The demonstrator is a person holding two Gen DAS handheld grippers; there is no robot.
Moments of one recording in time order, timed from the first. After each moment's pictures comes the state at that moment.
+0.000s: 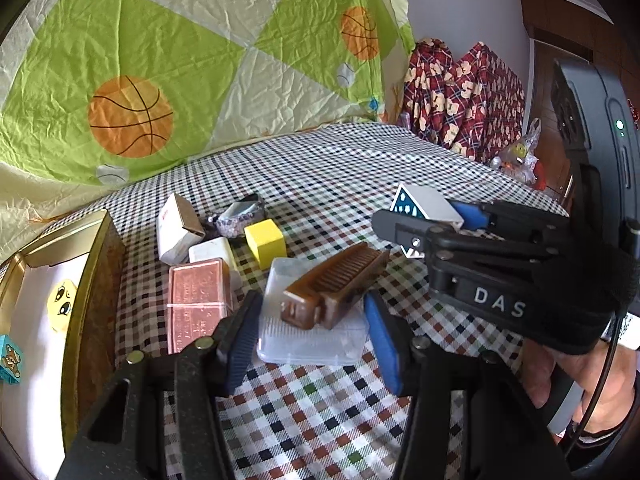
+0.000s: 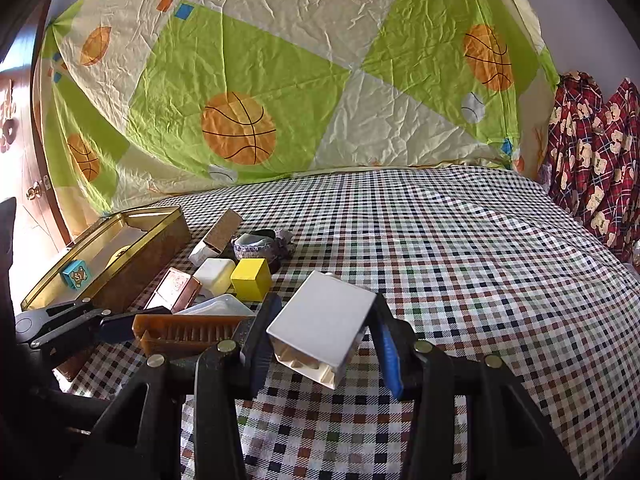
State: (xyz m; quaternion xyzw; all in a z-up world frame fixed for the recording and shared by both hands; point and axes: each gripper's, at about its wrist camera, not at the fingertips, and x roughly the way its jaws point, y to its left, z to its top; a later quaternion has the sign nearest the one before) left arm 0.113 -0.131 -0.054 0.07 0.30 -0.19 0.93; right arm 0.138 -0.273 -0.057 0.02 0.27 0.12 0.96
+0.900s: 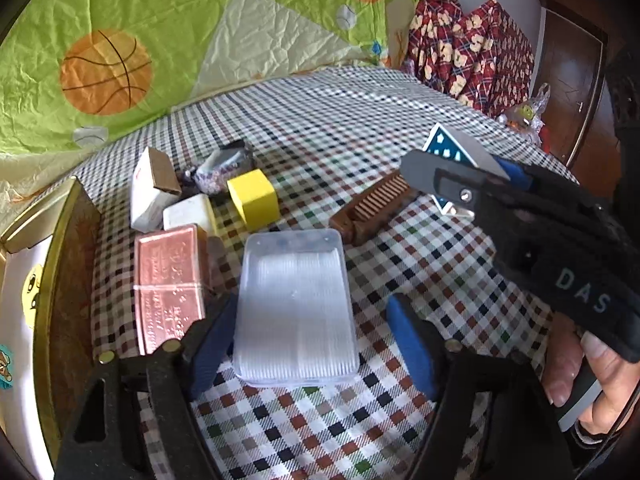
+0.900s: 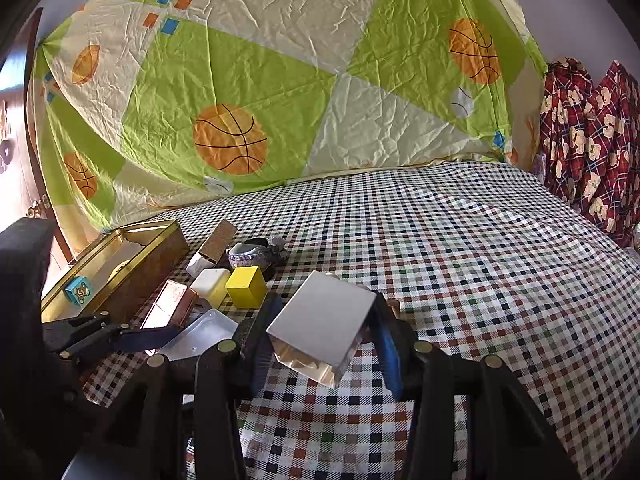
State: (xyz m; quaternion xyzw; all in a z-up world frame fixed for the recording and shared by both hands) left arm 0.145 -0.145 -0.073 0.09 0.41 -0.19 0.89; right arm 0.138 -0.282 -0.057 0.05 0.26 0.12 0.96
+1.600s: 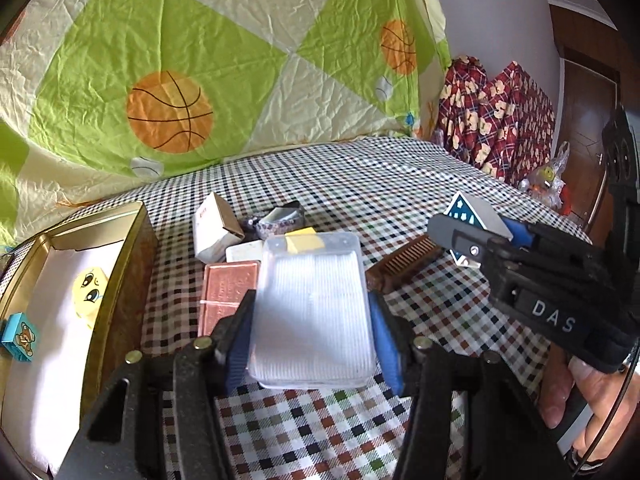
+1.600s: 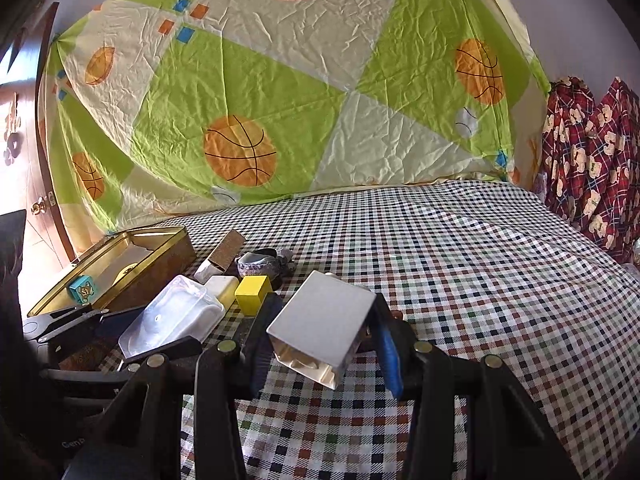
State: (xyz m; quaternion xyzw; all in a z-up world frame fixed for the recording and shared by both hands) left arm 0.120 -0.117 -0.051 0.04 0.29 -0.14 0.95; right arm 0.125 -0.280 -0.053 0.04 0.23 0.13 0.96
